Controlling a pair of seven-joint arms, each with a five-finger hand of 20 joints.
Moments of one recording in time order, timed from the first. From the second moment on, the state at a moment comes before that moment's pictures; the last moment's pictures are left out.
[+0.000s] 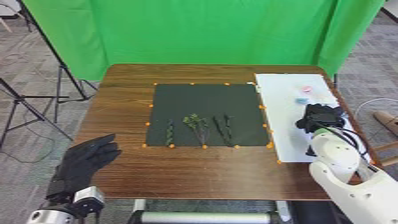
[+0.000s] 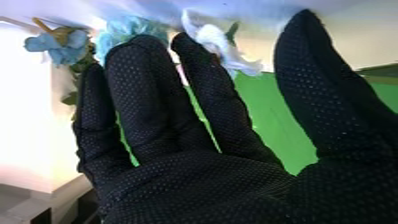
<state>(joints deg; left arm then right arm) 147.5 -46.7 -98.8 -132.5 36.7 21.6 18.7 -87.4 -44.5 66.4 -98.9 -139.0 -7.7 39.8</state>
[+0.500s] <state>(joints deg) 147.2 -47.3 -98.7 -132.5 37.2 21.3 18.1 -86.3 -43.2 60.8 -95.8 -146.9 4.5 44.0</state>
